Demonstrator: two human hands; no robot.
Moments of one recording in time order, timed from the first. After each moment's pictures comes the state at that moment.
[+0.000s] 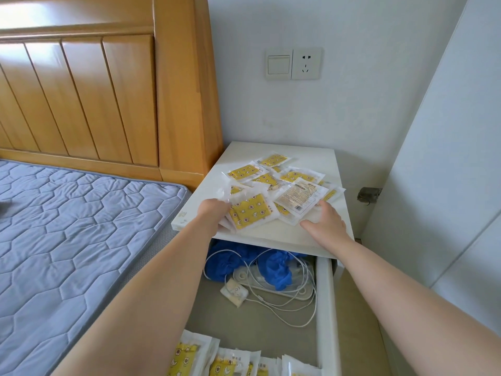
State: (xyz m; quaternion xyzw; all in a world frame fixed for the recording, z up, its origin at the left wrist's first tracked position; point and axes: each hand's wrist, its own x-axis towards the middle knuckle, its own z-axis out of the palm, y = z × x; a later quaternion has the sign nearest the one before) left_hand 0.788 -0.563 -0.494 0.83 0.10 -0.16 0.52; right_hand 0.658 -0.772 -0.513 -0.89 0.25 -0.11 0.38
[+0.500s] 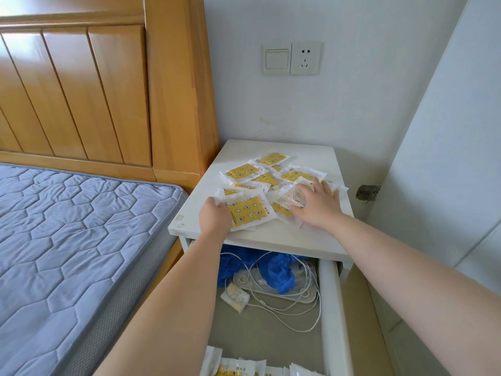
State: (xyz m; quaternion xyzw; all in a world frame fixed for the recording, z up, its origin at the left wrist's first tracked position) left_hand 0.773 -0.568 -0.504 0.88 0.04 -0.01 0.48; right_hand 0.713 -0.781 -0.499 -0.98 0.18 -0.02 0.13
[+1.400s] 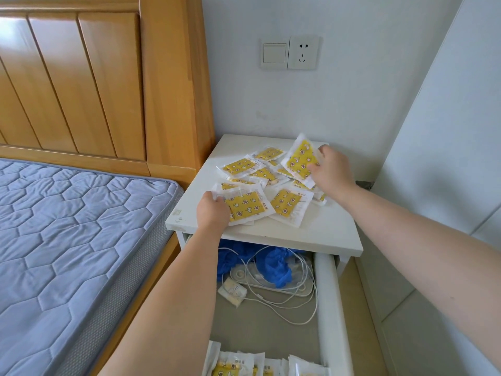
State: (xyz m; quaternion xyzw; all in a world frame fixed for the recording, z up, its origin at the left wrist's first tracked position) left_hand 0.773 -0.565 -0.501 0.88 0.03 -0.03 0.48; right_hand 0.718 -0.791 -0.444 -0.90 0.21 -0.27 0.26
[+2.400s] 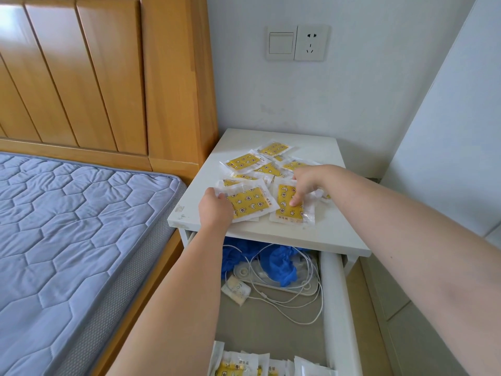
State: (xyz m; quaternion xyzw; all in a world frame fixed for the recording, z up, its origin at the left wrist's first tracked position) left_hand 0.779 -0.564 -0.508 0.87 0.04 -0.02 0.50; right_hand 0.759 -0.763 -0.440 -0.96 0.16 0.20 0.09
